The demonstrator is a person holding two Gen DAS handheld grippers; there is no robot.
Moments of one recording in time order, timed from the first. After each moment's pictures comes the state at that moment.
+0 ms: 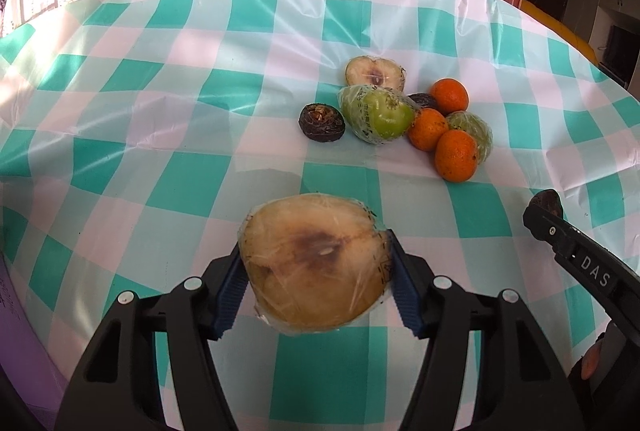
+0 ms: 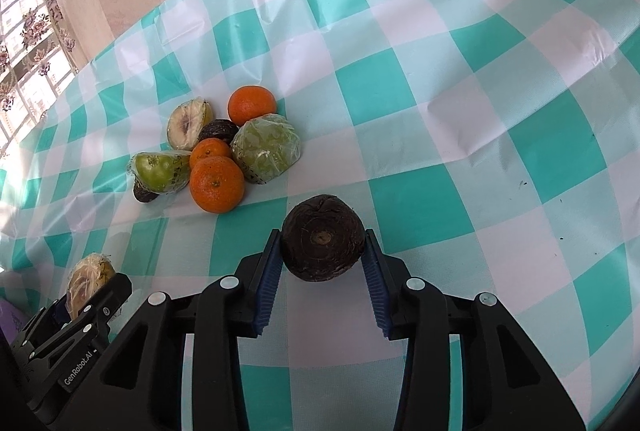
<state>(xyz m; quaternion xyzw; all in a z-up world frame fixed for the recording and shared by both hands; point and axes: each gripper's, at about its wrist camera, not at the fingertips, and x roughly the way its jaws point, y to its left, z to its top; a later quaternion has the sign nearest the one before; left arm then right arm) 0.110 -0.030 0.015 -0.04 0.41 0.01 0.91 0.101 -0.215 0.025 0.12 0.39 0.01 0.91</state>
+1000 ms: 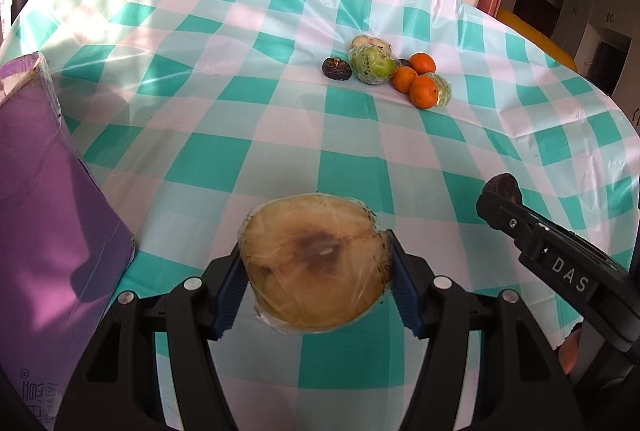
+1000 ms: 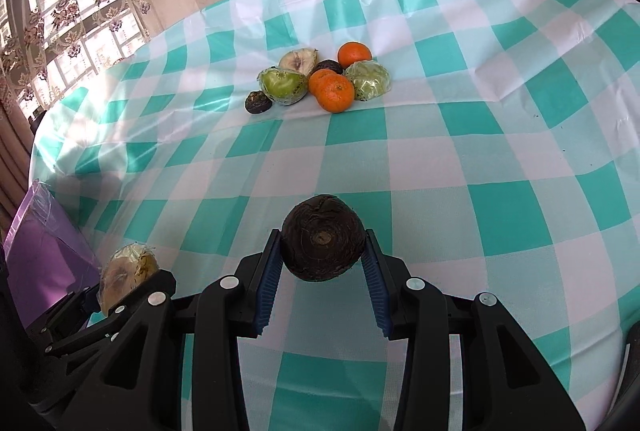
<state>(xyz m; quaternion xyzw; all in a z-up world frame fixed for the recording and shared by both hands) -0.034 -0.004 0.017 -0.07 0.39 -0.01 0.92 -0.017 -0.169 0.031 0.08 0.39 0.10 0.91</state>
